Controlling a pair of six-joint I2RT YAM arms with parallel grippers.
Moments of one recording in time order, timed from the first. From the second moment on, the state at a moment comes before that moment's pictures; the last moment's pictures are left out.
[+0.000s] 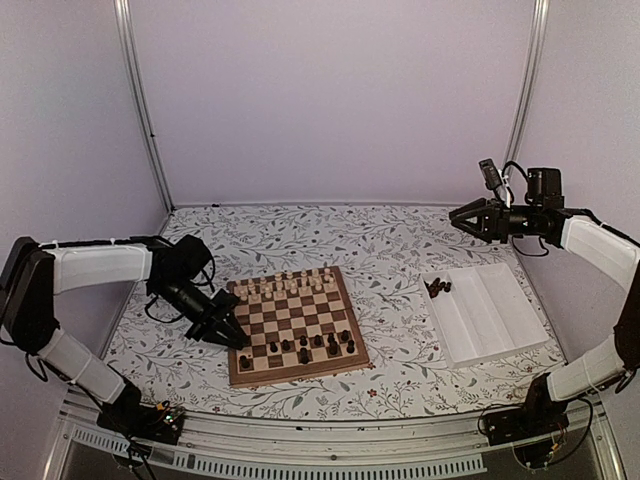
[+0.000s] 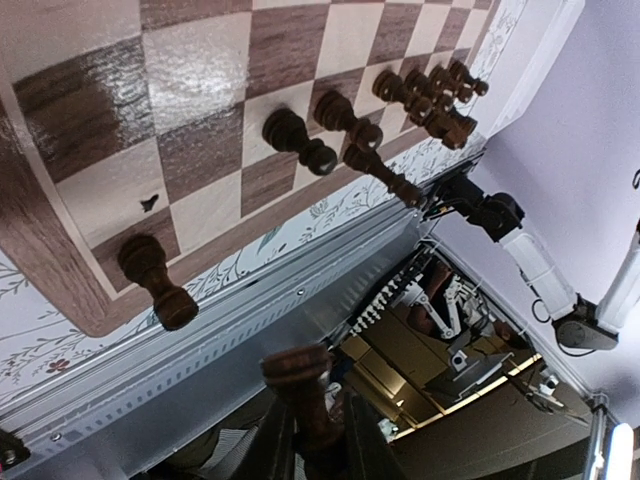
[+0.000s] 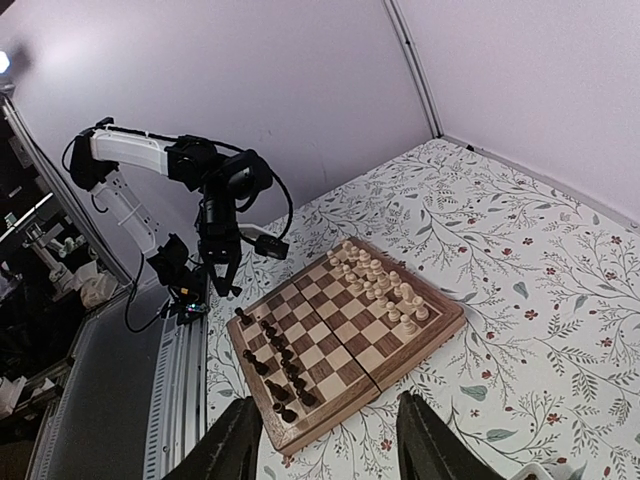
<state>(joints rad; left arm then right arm) -0.44 1.47 0.85 -0.86 0.95 -0.66 0.03 1.36 1.02 -0.21 -1.31 -0.15</state>
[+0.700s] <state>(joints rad) -0.30 1.57 0.82 -0.80 0.95 -0.78 0.07 1.36 1.03 -0.28 -1.34 -0.20</state>
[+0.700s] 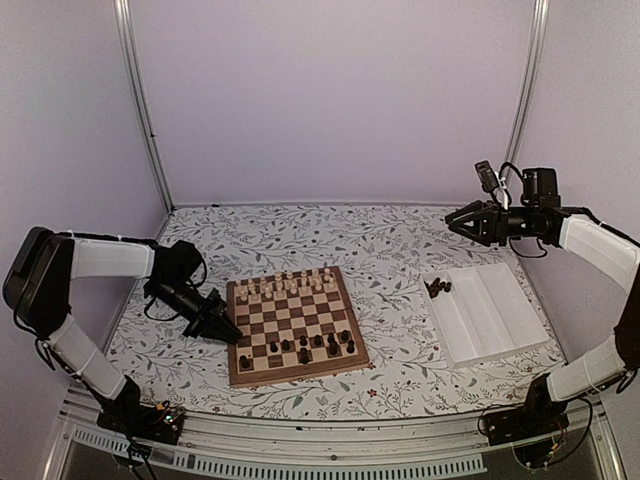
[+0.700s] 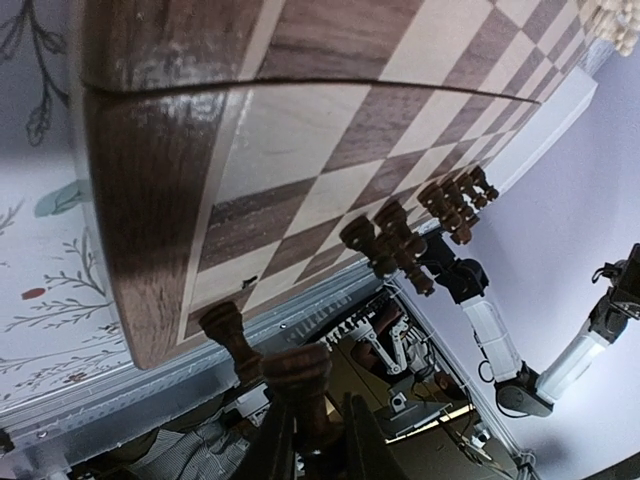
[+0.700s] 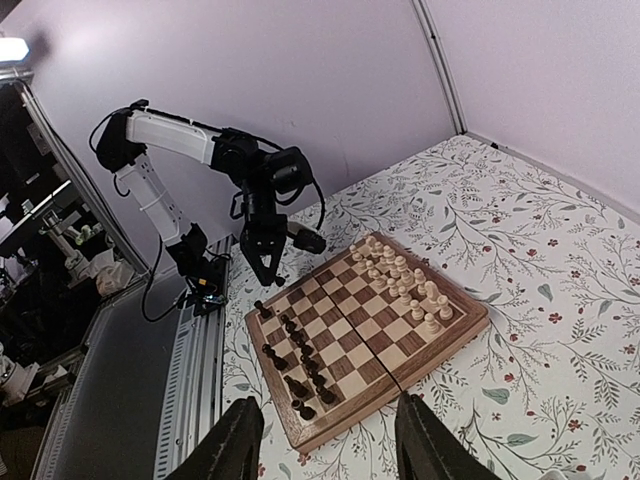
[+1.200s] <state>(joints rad) -0.30 1.67 0.87 -0.80 0.88 -0.77 0.07 1.36 1.04 -0.29 -1.34 -0.22</state>
